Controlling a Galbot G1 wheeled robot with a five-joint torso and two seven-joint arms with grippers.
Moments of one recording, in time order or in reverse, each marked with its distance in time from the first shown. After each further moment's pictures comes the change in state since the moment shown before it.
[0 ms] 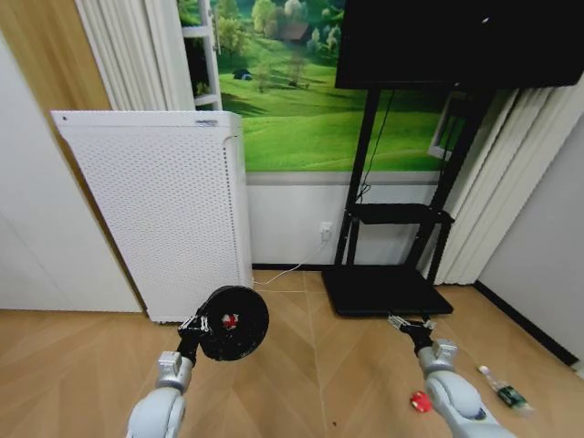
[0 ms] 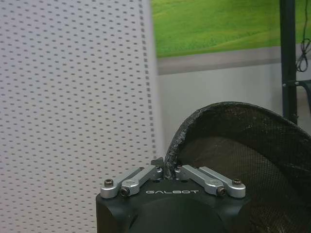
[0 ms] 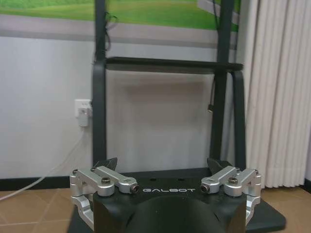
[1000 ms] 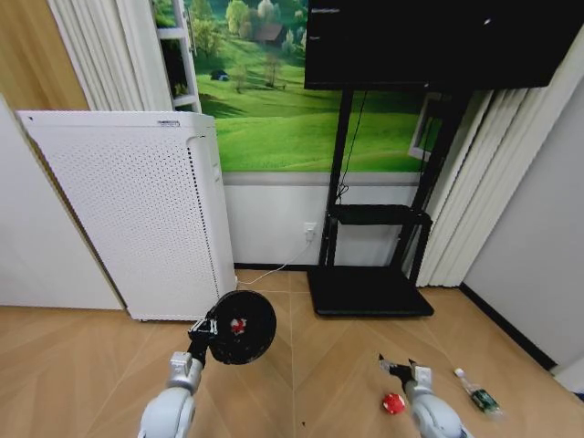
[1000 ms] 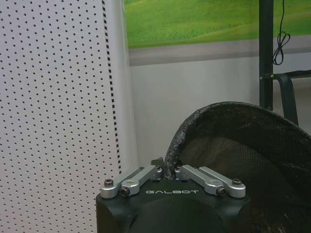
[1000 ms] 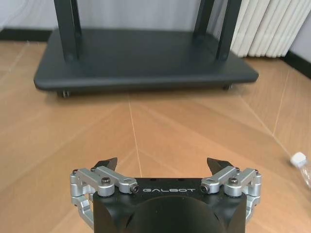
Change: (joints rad) left arm -0.017 -0.009 0.062 0.047 0.014 -0.001 -0.004; right arm -0.032 -0.032 -0.220 -0.136 0.138 -0.308 0.194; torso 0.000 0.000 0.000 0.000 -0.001
